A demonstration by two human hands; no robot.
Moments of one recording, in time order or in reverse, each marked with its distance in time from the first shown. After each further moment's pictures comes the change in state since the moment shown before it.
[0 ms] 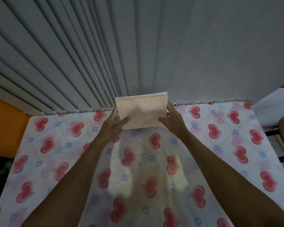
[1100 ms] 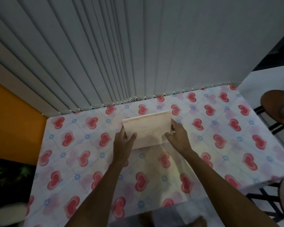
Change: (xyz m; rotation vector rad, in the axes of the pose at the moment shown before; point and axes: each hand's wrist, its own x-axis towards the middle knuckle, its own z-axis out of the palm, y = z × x) left_hand -0.153 -0.067 0.006 0.040 0.191 0.118; right_hand -0.173 -0.016 0.070 -0.127 0.197 0.114
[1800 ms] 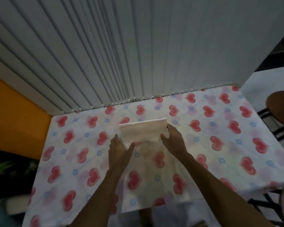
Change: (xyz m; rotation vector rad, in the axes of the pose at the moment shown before) left_hand -0.039 -0.002 0.020 0.429 0.091 -0.096; right_hand -0.019 0.005 -0.017 -0.074 0.007 -0.091
